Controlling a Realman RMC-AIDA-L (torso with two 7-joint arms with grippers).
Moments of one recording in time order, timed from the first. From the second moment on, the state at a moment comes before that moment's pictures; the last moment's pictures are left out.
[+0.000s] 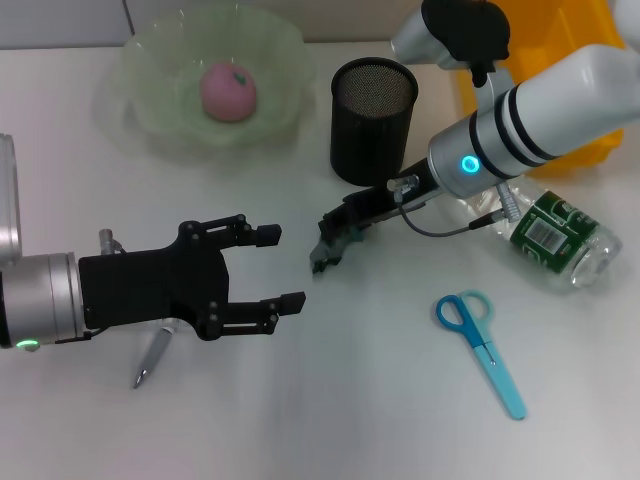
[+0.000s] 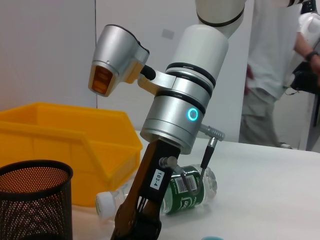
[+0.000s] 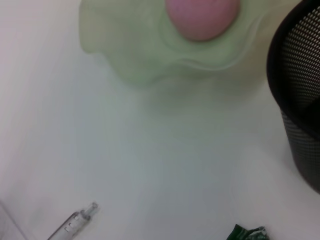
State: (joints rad) left arm -0.35 -2.07 1.13 0.71 1.66 1.52 -1.12; right arm 0.97 2.09 -1.36 -0.48 -2.18 -1.00 2.59
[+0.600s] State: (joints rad) left arm -0.35 -2.07 1.12 0.71 1.66 1.52 -1.12; right arm 0.92 2.09 -1.39 -0.53 -2.11 -1.02 2.52
